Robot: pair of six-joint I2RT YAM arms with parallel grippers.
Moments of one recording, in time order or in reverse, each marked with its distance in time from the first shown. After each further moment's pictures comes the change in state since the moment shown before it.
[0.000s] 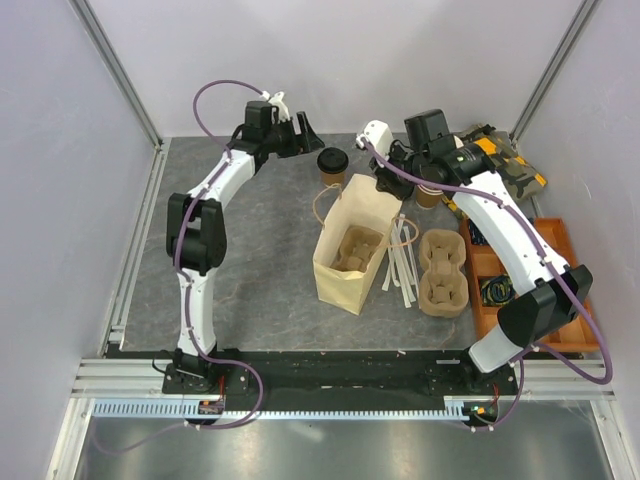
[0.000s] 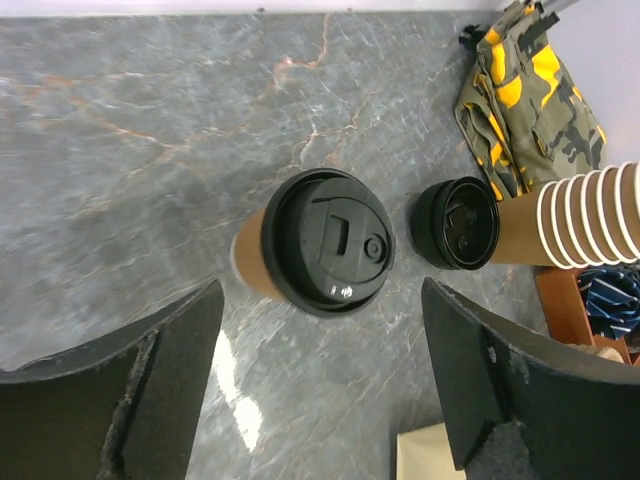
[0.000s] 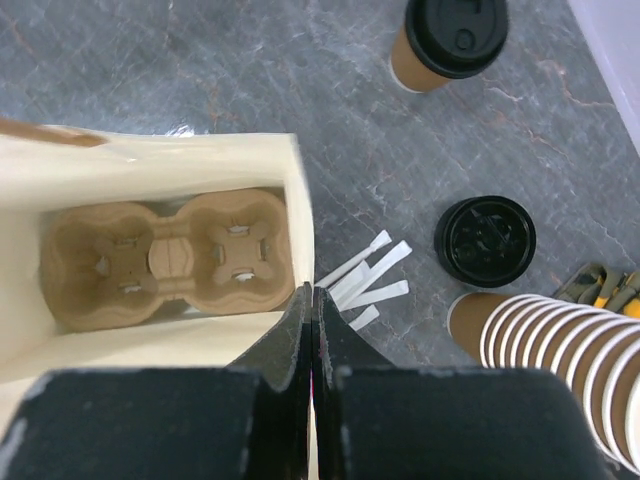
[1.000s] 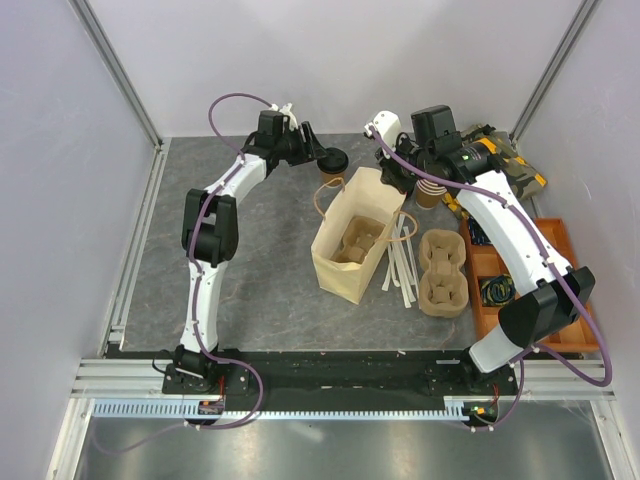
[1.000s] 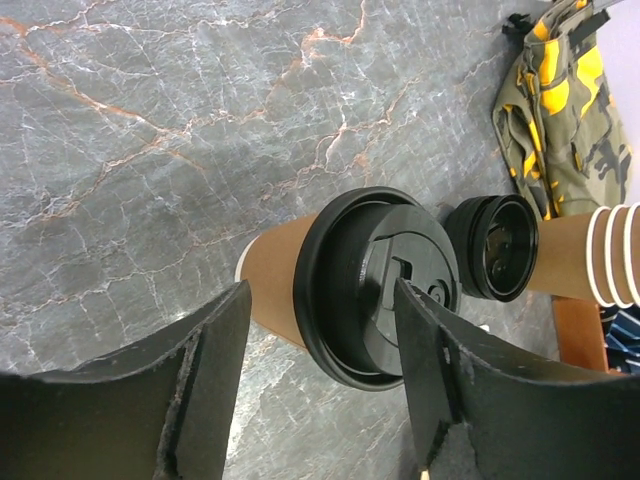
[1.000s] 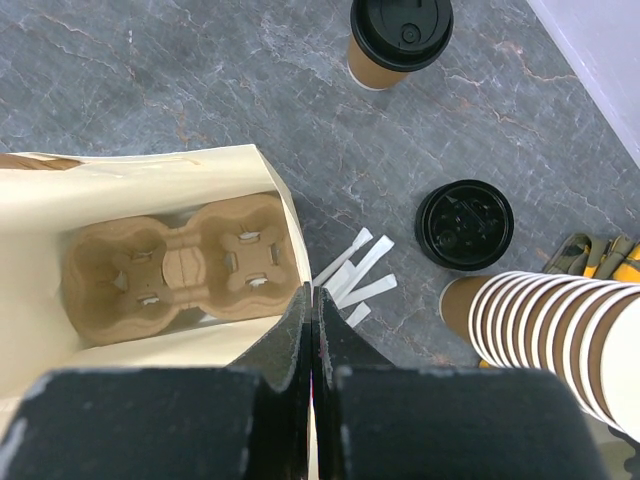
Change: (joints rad) left arm -0.035 0.193 0.119 0.019 -0.019 -0.085; right arm -0.033 -0.014 -0.004 0.058 0.047 0.109
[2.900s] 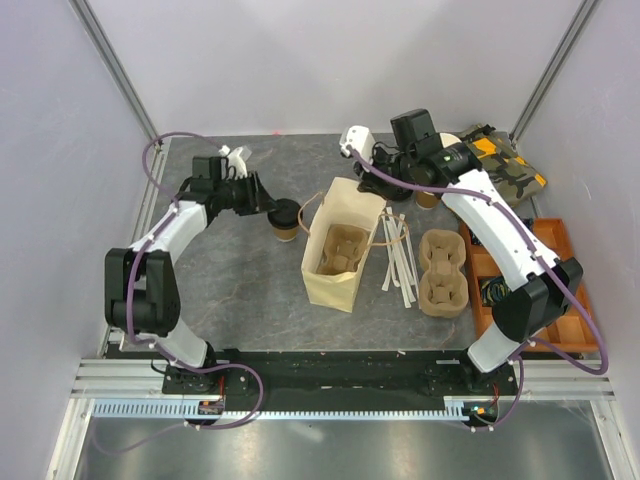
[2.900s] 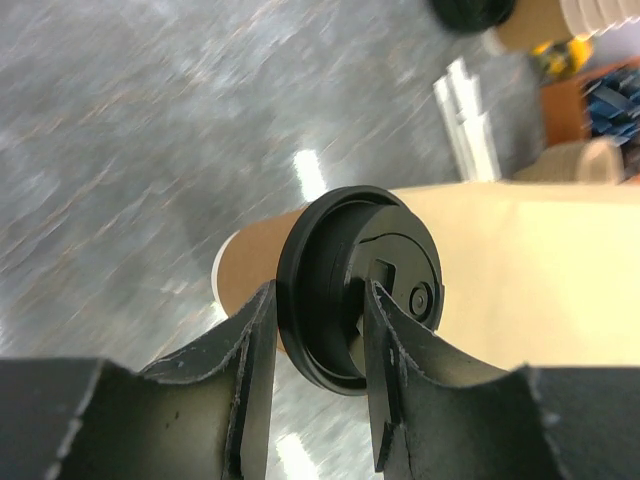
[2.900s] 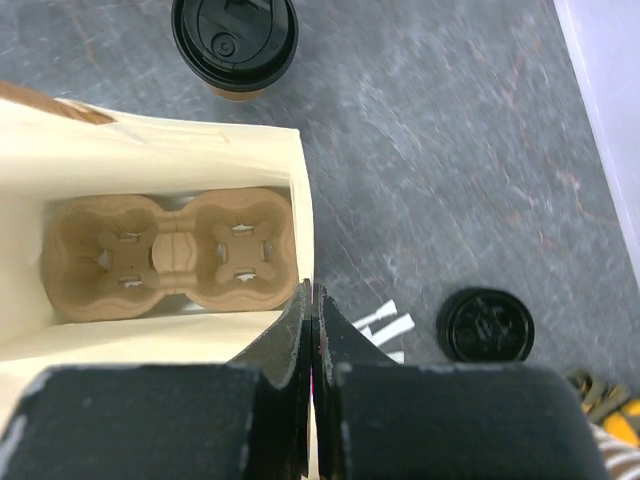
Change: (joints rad) left arm 0.184 -0.764 -0.885 -0.076 0.209 0.228; right arm 0.075 0.048 0.026 -0.003 -0.161 -0.200
